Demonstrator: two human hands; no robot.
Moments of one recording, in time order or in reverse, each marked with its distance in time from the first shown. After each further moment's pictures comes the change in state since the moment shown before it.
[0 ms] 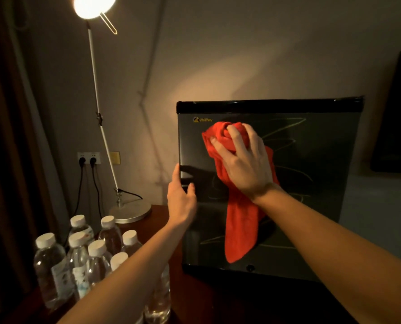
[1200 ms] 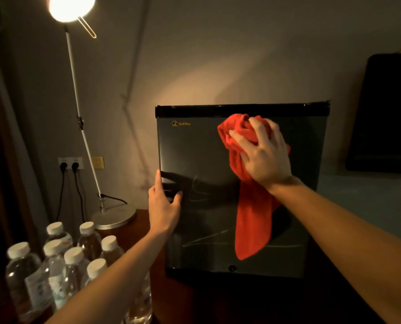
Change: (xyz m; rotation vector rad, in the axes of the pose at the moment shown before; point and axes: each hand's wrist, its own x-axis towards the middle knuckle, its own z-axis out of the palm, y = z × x) left_hand -0.022 0.013 -0.006 0.082 -0.036 0.038; right_hand -0.013 0.083 -0.016 0.027 0.111 0.060
